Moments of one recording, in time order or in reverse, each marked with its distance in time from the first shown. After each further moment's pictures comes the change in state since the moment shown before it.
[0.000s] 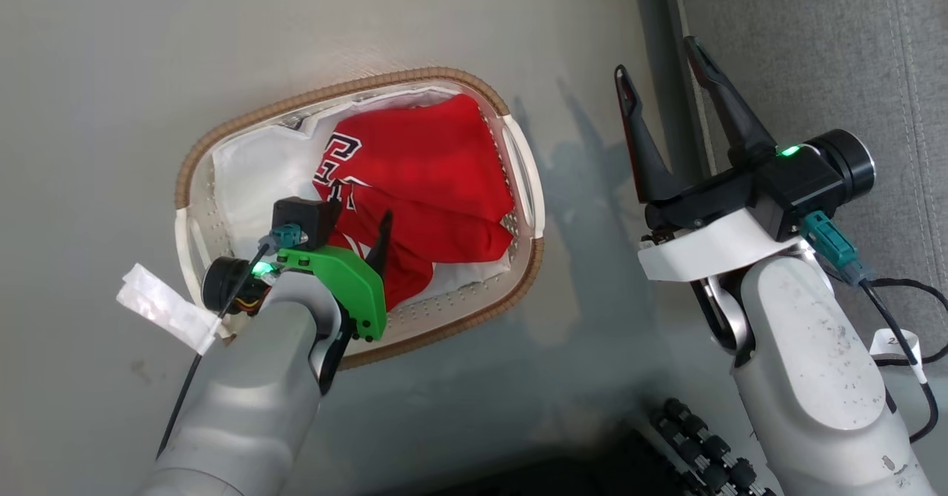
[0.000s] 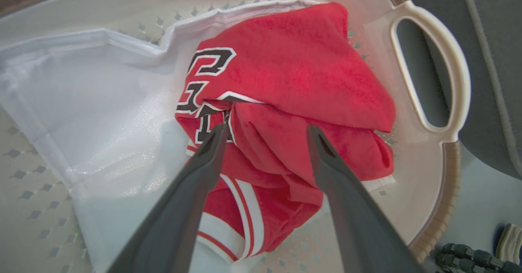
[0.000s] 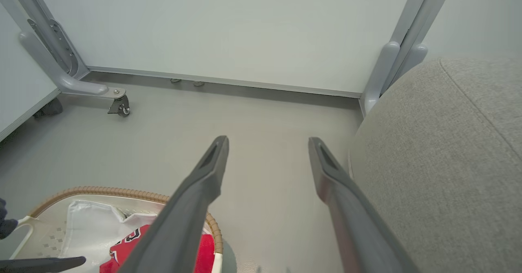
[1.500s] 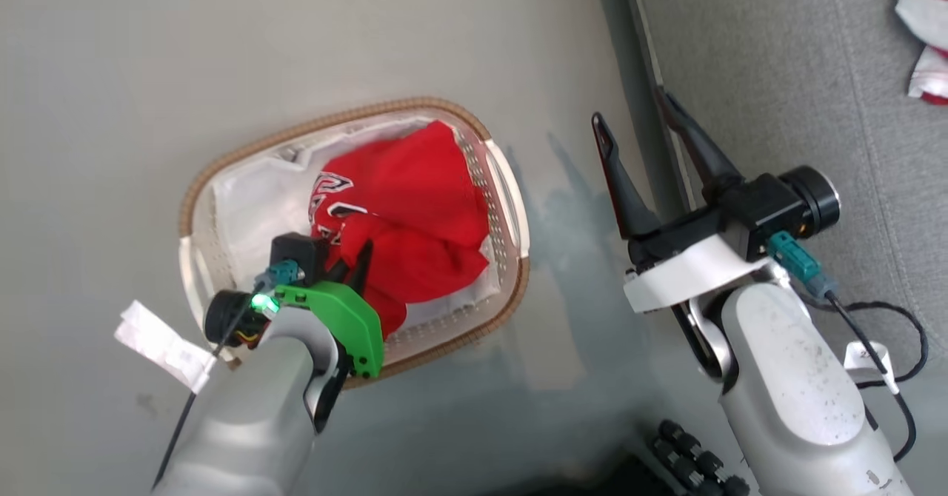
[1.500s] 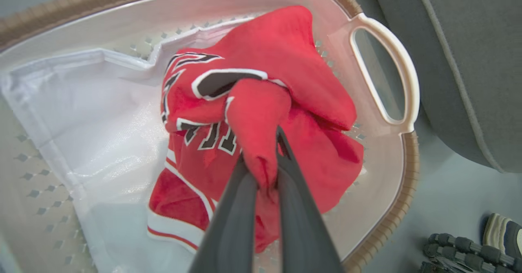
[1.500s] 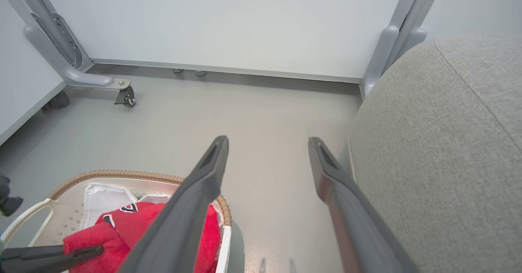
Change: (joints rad) left arm 0.071 0.055 -0.090 -0.077 -0.092 0.000 -0.015; right arm 0.030 0.001 0.043 0.076 0.029 0.000 0.000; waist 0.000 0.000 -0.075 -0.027
